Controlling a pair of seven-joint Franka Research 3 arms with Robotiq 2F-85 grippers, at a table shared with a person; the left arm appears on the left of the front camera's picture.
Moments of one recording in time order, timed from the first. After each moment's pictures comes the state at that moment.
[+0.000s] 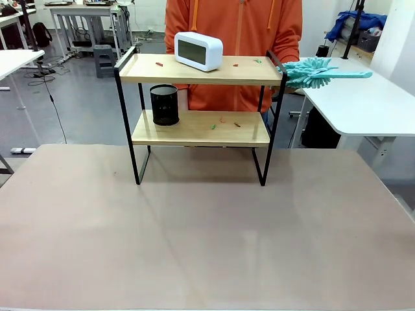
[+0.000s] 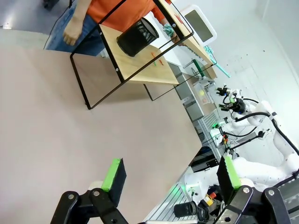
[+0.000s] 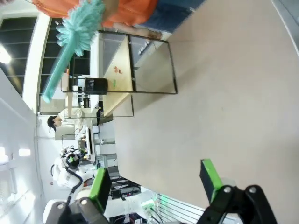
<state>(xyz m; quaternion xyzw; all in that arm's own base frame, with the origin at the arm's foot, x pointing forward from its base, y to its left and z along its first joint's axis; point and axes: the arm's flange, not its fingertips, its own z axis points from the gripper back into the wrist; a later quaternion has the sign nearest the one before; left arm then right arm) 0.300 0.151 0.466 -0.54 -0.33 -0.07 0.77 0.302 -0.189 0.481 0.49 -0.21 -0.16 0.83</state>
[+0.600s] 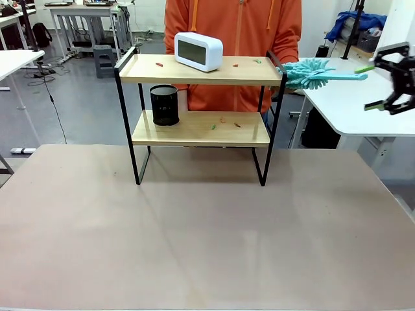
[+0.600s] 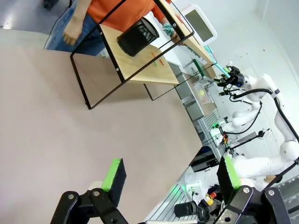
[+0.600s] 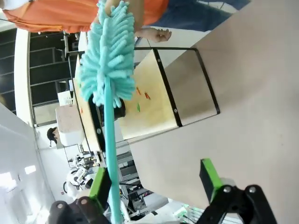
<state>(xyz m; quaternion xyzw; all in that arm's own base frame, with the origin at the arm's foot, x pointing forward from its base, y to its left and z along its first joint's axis) 0.300 0.151 0.465 -0.54 -0.33 -0.07 0.77 0.460 -0.072 0.540 0.47 -0.13 -0.21 0.85</state>
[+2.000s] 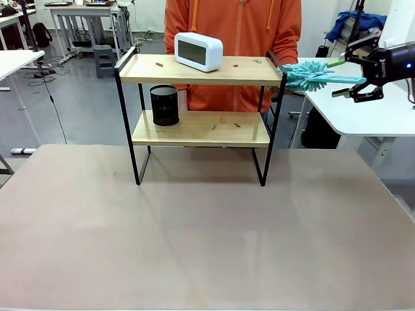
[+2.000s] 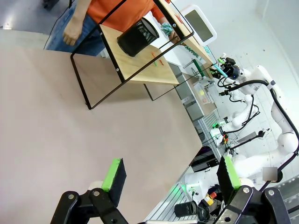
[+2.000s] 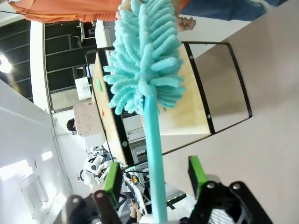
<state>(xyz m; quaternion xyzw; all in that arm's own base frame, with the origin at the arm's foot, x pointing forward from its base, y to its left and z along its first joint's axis) 0.300 0.152 0.465 -0.54 -0.33 -0.07 0.77 0.505 -0.040 0.536 0.53 -0.10 -0.19 0.82</state>
